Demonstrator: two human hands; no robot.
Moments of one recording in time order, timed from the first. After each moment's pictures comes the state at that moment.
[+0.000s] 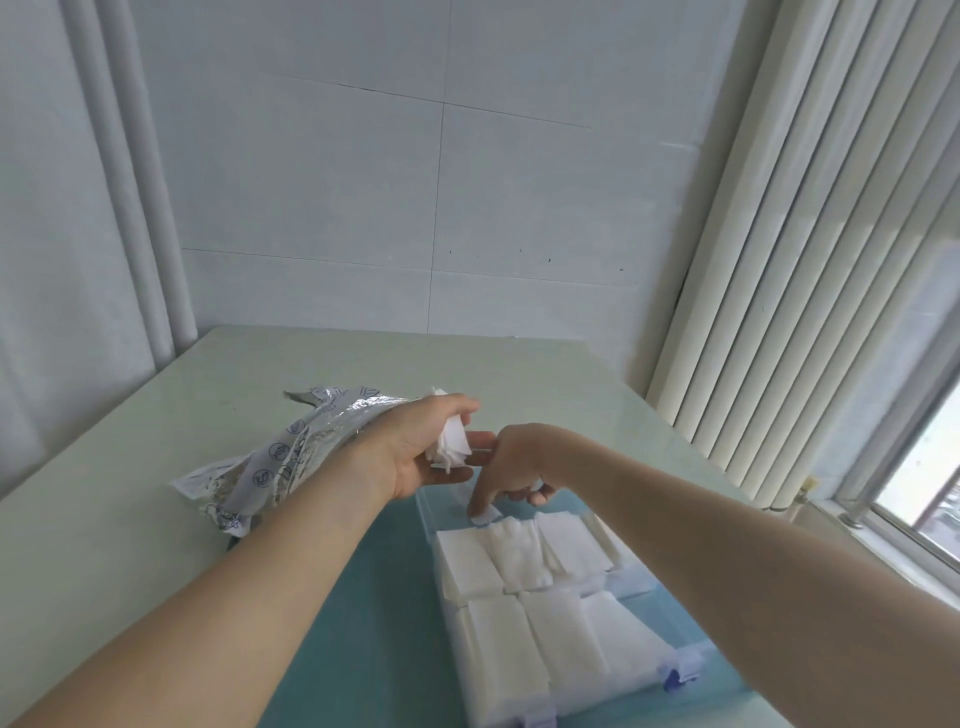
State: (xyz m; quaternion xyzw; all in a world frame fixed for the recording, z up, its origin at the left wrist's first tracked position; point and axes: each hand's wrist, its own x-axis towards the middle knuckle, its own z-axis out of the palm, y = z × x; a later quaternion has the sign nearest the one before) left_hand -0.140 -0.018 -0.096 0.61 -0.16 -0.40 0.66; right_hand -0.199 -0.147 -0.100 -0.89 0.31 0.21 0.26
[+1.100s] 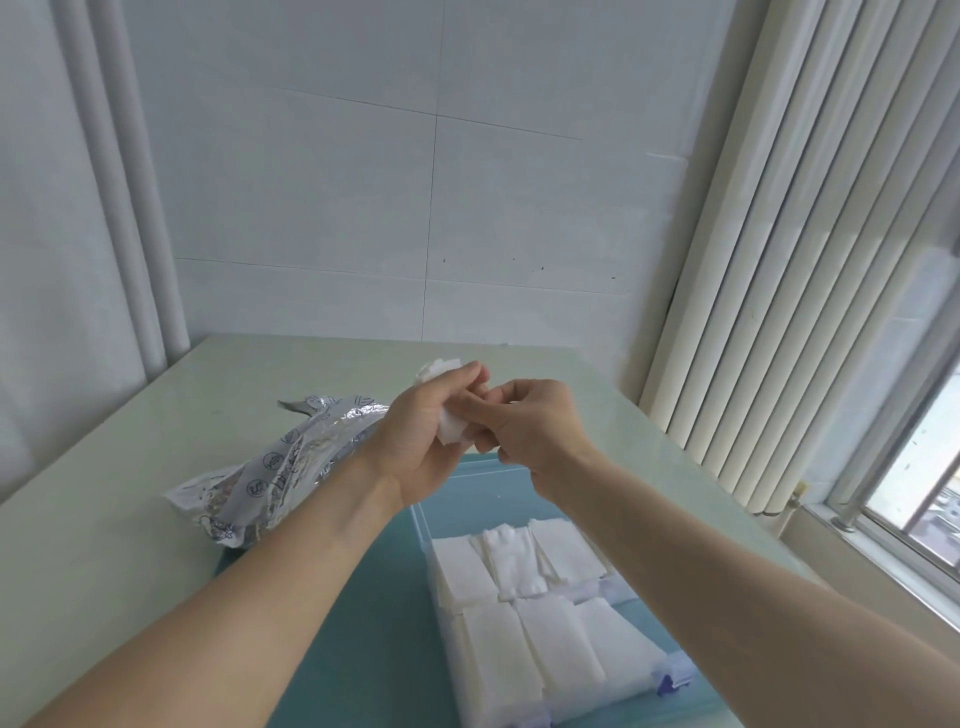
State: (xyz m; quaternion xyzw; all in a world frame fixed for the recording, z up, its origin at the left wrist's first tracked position) left_hand -0.153 -0.020 -0.084 0.42 -0.33 -0.37 0.76; right_hand -0.245 -0.099 -0.060 -0.72 0.25 -0.25 0.60
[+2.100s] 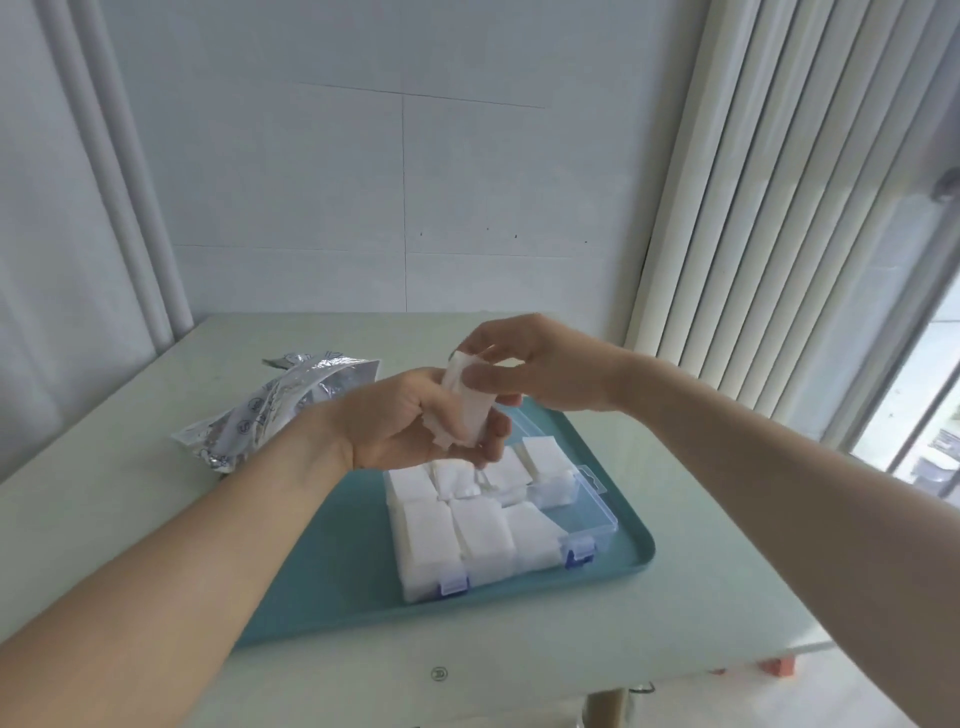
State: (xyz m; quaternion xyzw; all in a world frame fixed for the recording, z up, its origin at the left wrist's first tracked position) left_hand -0.228 0.012 -0.064 0.49 -0.44 -0.54 0.53; right_hand -0.345 -0.134 -0.015 -0.93 0.01 -0.08 0.35
